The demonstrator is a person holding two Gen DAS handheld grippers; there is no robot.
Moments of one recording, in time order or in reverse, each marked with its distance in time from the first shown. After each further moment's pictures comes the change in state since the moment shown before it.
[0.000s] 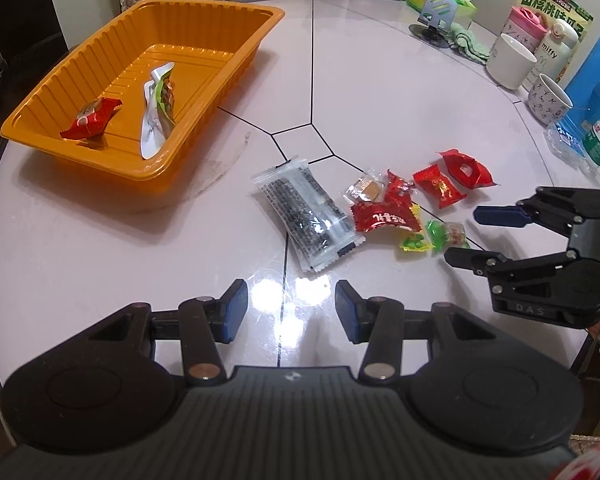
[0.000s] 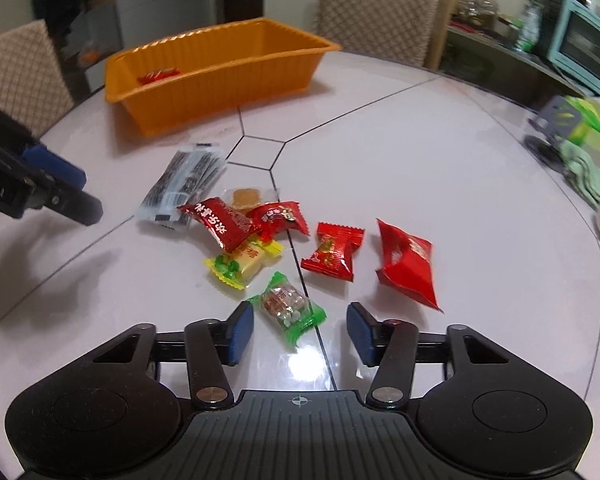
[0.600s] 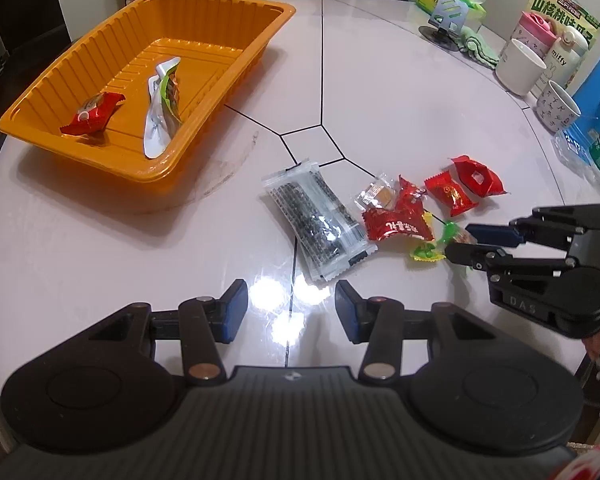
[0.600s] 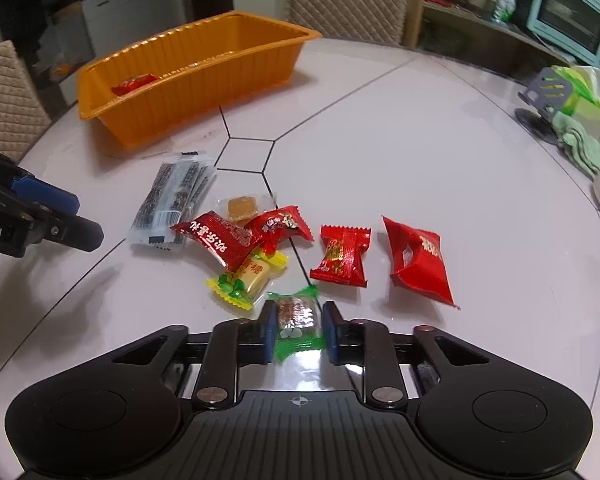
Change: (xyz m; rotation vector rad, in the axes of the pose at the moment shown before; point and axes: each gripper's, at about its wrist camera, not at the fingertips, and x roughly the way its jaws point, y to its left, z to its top) left arm 0.008 0.007 0.005 -0.022 0.004 -0.001; right arm 0.008 0.011 0.015 0.122 0.041 -0.045
